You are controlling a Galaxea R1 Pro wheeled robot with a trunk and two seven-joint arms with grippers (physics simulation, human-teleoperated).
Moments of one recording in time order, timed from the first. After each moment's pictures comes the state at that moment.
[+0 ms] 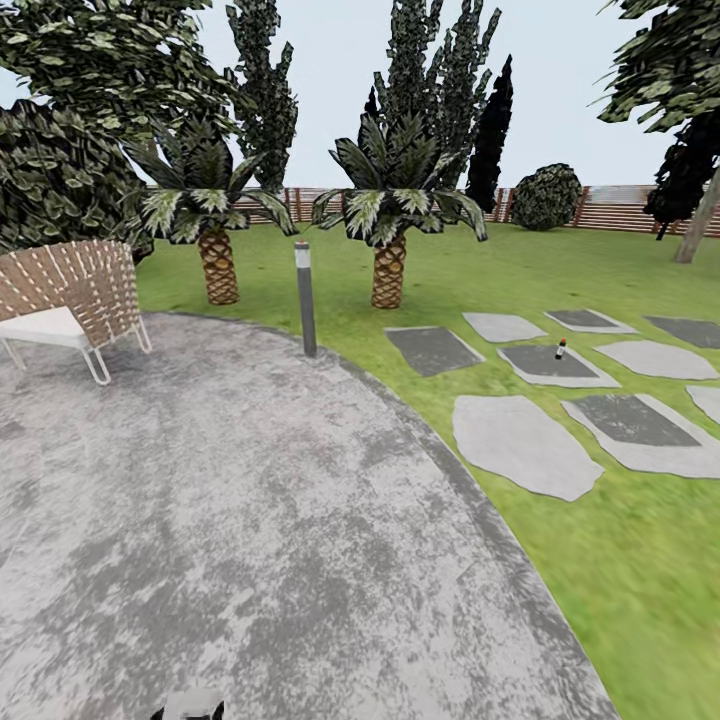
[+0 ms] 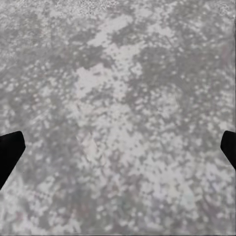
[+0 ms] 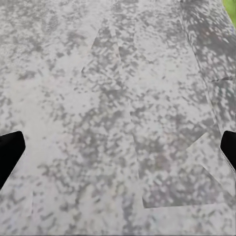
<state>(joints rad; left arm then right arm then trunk) -0.26 0.07 0.04 -0.32 0.03 -0.29 0.01 -0.06 -0.06 -0.02 -0.50 -0.04 -0.38 0.00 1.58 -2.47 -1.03</state>
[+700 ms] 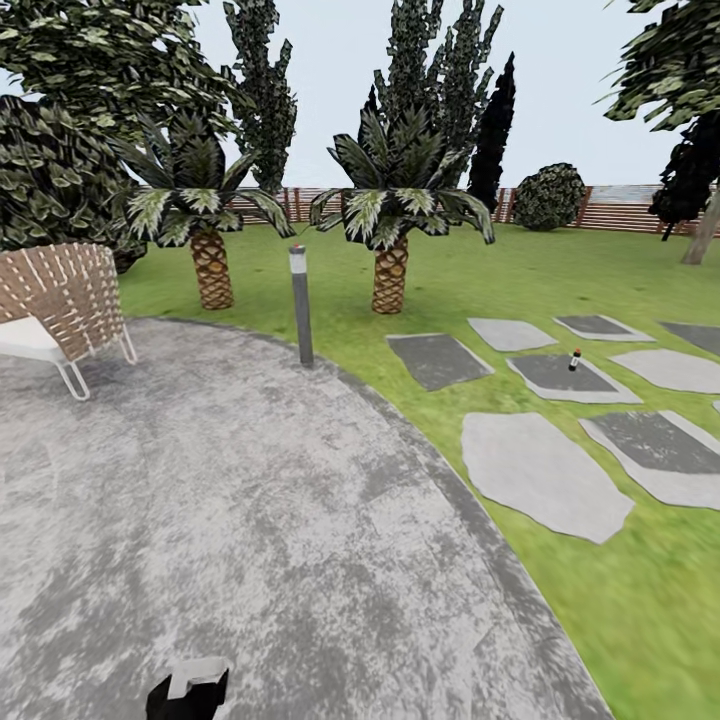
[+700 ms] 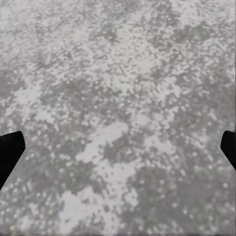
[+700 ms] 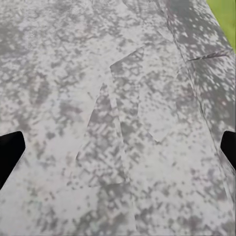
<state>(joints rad) -0.32 0.07 0.04 -0.32 0.03 -0.29 0.04 -0.06 -0.06 -0.02 -0.50 -0.03 -0.38 0.00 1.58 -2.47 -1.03</state>
